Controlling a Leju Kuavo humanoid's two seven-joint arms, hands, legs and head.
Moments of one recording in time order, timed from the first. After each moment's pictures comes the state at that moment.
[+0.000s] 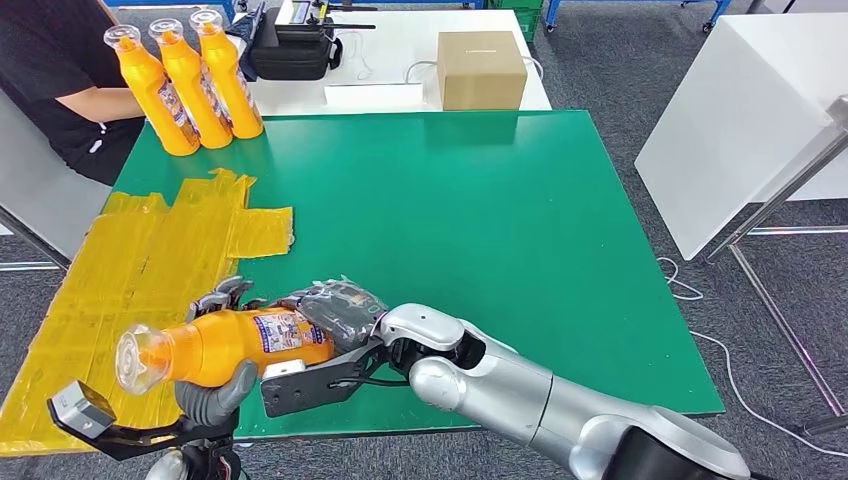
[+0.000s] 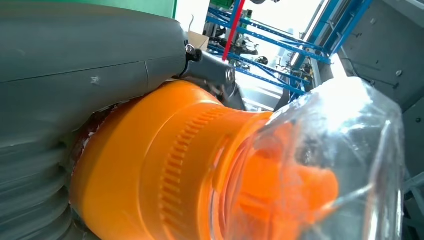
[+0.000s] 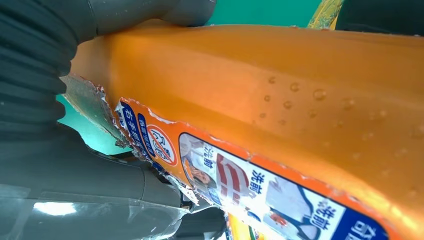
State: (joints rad) left arm 0.12 -0.13 -0.16 -1.68 0.41 -0.20 -0.51; right arm -0.71 0.03 1.16 -1.28 0.33 0.18 0.06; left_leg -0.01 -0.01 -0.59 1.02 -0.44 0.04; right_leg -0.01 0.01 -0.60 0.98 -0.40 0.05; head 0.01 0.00
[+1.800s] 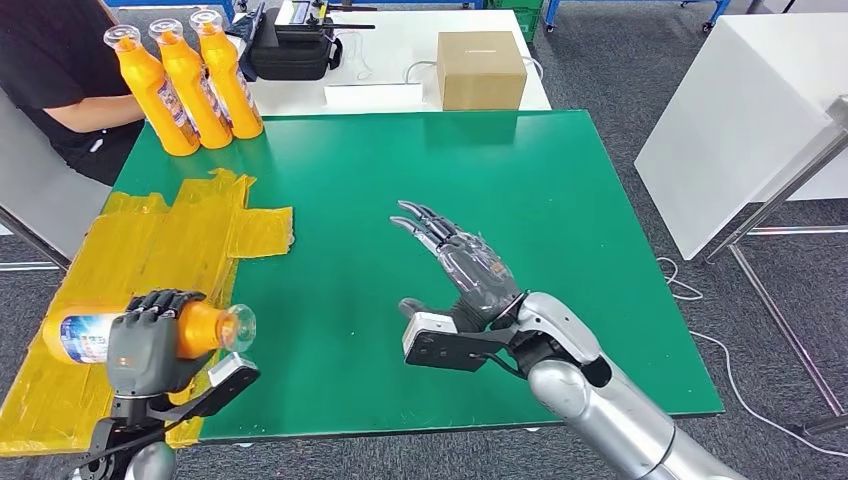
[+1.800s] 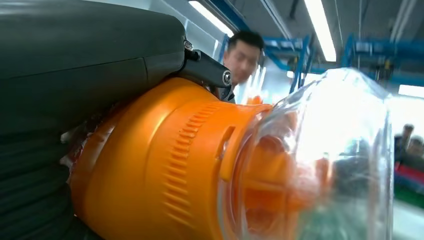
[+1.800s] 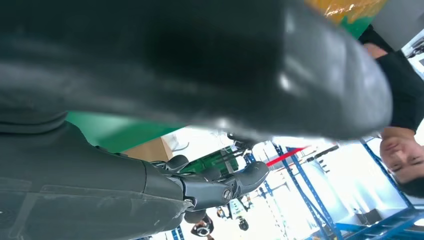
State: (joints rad) left arm 0.06 0.07 -0.03 -1.54 -1.21 0.59 -0.18; right arm -0.42 -0.25 0.71 -1.68 0.45 0.02 -0.01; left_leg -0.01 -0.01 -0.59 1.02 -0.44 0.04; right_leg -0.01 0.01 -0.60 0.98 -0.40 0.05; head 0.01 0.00
